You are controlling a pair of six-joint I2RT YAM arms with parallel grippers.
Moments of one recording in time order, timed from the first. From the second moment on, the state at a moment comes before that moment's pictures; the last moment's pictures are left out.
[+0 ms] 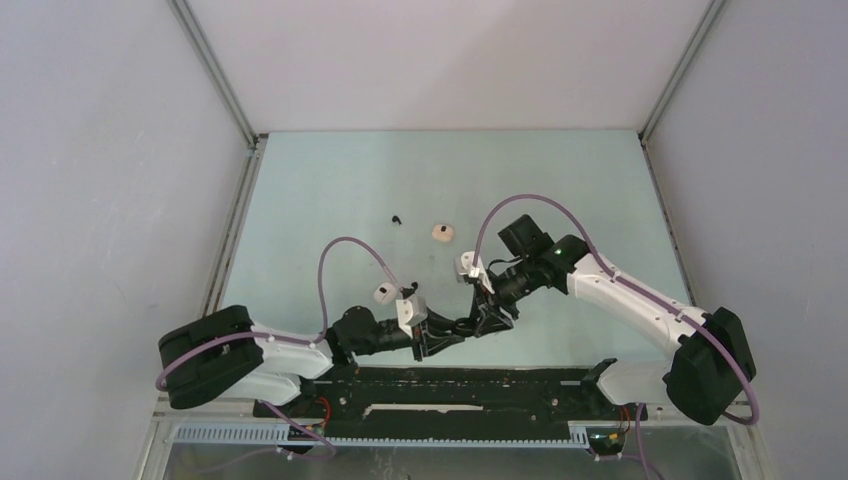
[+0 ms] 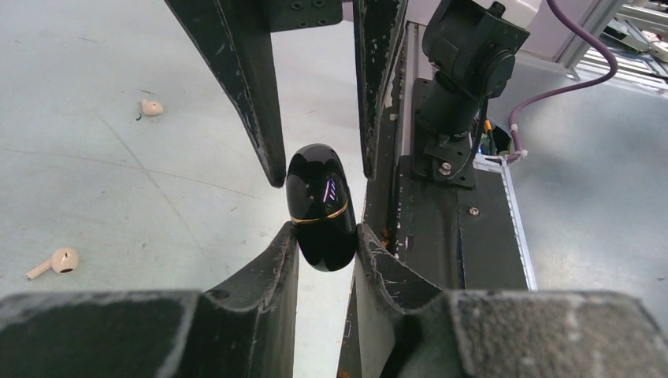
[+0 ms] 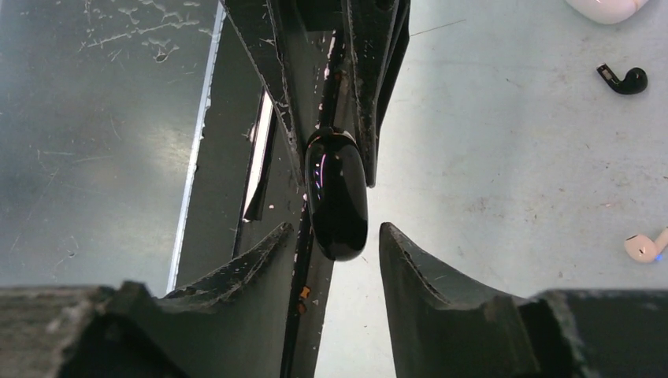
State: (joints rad) left arm -1.09 1.27 0.15 1.16 0.32 -0.17; right arm 0.67 1.29 0.94 -0.79 -0.93 -0.71
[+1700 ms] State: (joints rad) left arm -1.14 1.38 0.24 1.03 0.19 -0.08; right arm 0.76 1.31 0.94 -0.78 -0.69 -0.75
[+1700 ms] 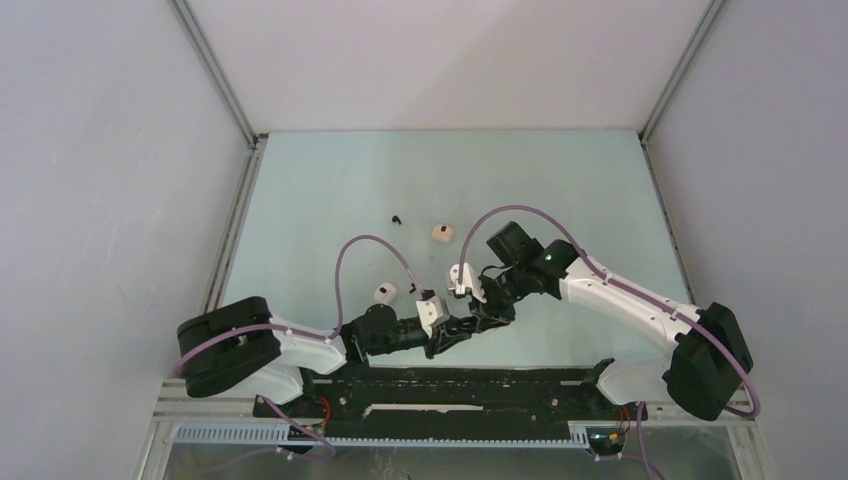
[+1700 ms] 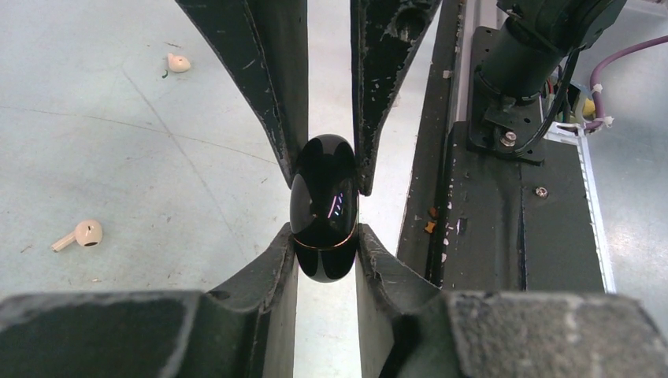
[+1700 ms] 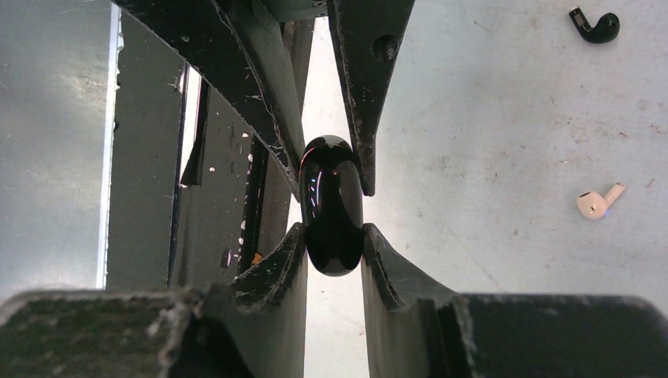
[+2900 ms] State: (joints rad) left arm -1.14 1.44 0.22 1.19 0.24 -0.07; right arm 0.53 1.31 0.96 -0.78 -0.96 -0.62
